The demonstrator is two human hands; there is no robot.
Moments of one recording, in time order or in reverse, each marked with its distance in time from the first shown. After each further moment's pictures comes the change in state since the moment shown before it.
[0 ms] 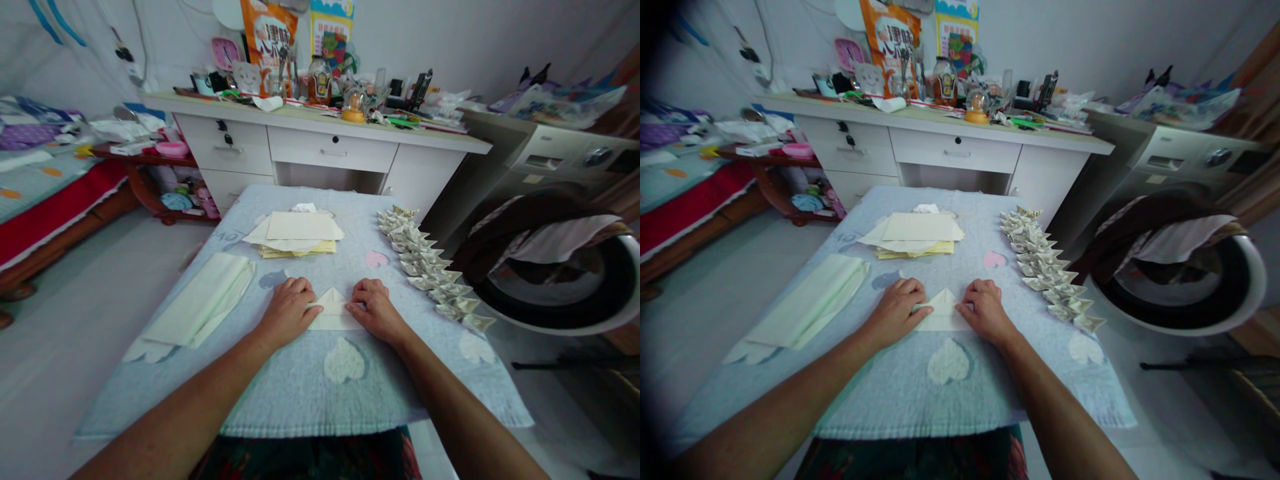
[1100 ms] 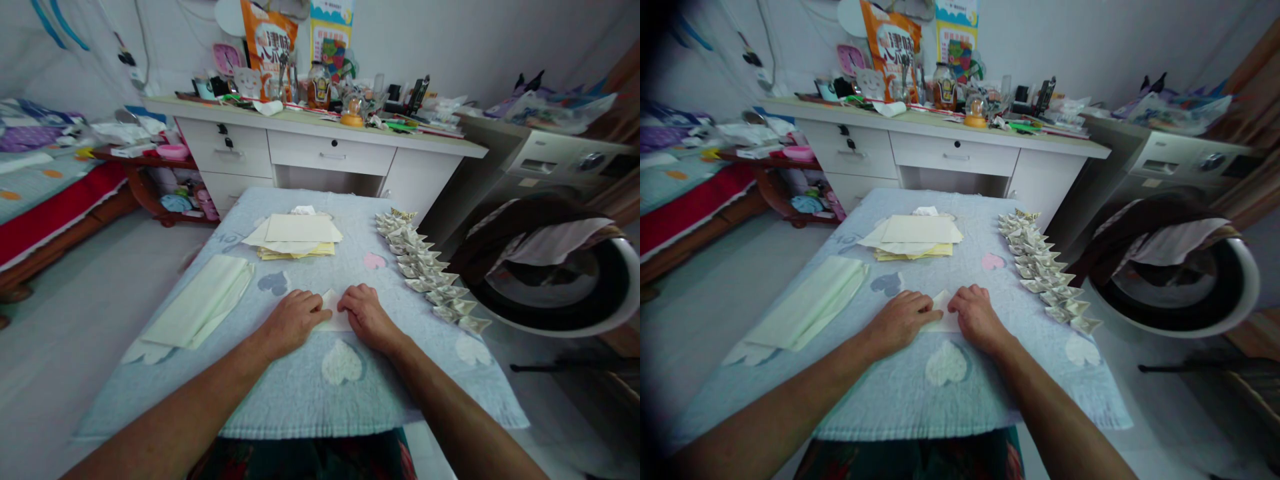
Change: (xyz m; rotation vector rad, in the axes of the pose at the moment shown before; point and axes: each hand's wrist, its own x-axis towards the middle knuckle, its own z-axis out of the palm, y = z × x) left_hand -0.003 0.006 0.006 0.207 -0.096 0.341; right_hand -0.002 -0.010 0.004 -0.090 -0.051 -0.152
